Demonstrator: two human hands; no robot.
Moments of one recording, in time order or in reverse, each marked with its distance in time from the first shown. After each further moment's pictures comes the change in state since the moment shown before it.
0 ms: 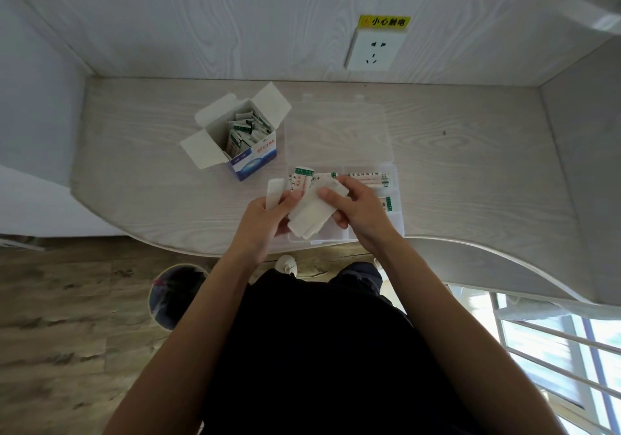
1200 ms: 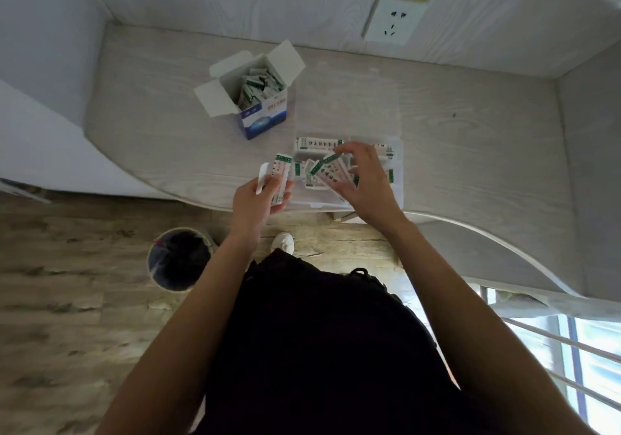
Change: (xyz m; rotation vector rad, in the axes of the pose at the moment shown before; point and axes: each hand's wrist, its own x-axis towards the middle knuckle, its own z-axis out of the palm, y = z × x) left_hand -0.024 -0.038 -0.009 0.026 0.302 0.103; right_hand -0.015 0.015 -0.020 -0.782 -0.012 -0.401
